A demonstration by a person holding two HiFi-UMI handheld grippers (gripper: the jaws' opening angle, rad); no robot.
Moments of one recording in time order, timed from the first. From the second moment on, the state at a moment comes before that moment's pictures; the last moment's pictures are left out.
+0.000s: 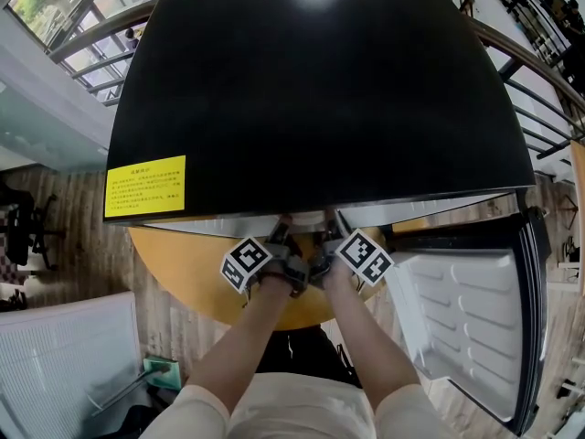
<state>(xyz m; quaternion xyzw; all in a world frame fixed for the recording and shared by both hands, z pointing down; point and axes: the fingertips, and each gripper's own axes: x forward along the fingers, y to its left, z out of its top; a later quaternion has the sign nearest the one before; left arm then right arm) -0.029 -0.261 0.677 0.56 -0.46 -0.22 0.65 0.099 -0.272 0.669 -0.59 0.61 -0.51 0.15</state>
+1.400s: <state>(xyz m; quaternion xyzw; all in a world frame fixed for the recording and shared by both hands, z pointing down) -0.038 -0.242 0.669 0.60 -0.46 -0.16 0.63 0.100 -0.244 0.666 -0.63 0.63 -0.45 0.04</state>
